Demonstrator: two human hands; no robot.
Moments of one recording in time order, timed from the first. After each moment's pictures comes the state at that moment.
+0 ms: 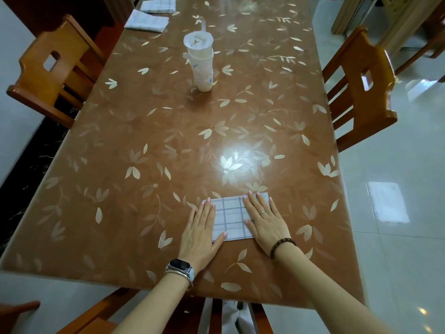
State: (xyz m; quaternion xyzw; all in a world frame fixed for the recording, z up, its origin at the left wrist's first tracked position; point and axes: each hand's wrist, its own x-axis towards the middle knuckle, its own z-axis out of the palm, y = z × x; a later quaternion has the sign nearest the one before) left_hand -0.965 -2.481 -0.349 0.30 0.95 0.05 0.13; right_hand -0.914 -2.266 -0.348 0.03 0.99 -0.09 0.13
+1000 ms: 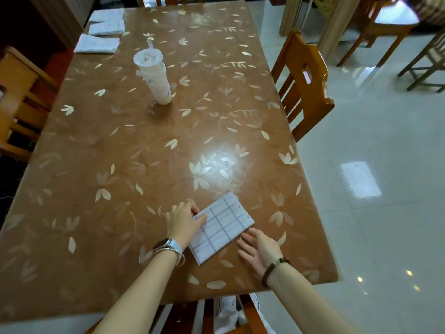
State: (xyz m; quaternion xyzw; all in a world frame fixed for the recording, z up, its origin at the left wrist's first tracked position) left_hand -1.000 -2.435 -0.308 0.16 0.95 0.19 0.19; right_hand -0.849 -2.296 -0.272 0.56 0.28 -0.78 0.01
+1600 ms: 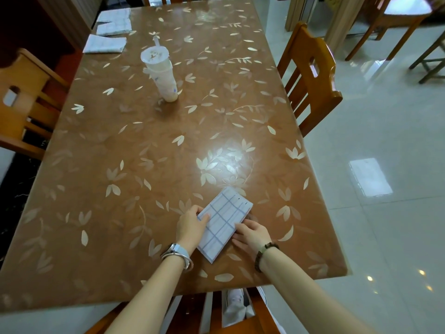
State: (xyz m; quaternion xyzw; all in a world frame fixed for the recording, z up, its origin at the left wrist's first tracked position) left_hand -0.978 -2.446 -0.300 0.08 0.91 0.31 0.27; right_hand -0.874 -2.316 -0.280 0.52 0.40 -0.75 0.06
